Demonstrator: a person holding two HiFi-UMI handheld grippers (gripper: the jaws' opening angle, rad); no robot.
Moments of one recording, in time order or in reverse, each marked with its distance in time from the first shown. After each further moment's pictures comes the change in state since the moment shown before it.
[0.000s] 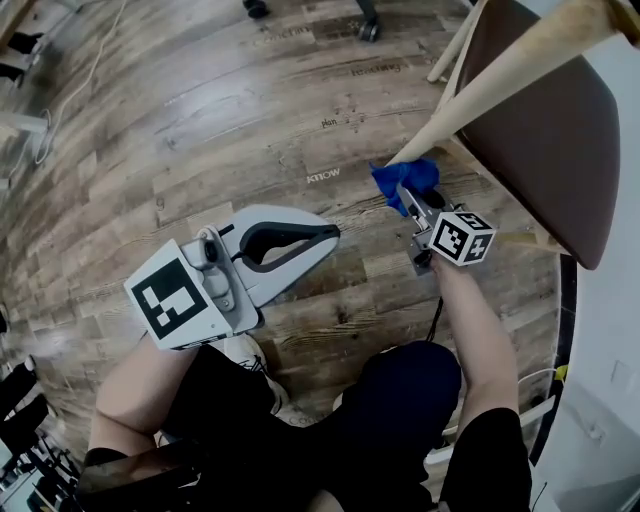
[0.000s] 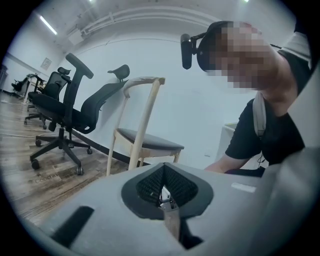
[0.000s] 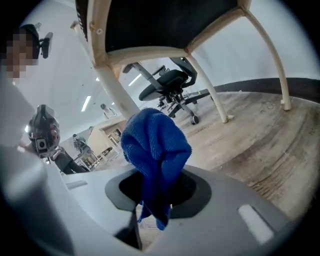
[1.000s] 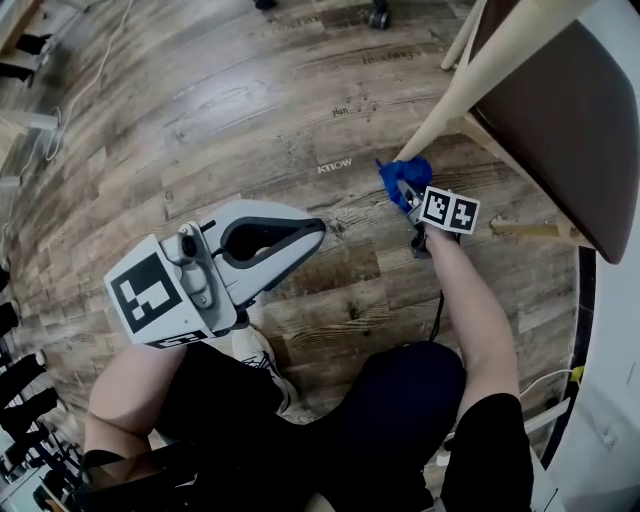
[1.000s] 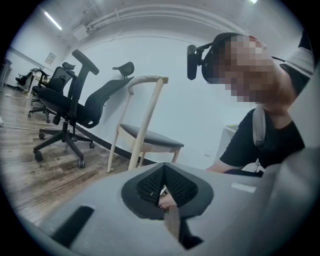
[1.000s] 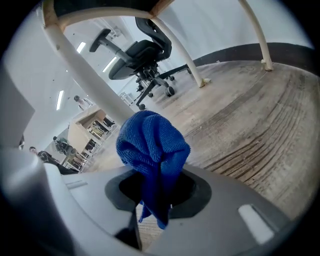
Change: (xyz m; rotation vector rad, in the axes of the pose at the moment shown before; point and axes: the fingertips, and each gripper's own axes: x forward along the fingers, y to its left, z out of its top) left arm -0.024 -0.004 -0.018 -0.055 0.057 0.020; right arm 0.047 -0.071 -0.089 0.159 0.195 -0.199
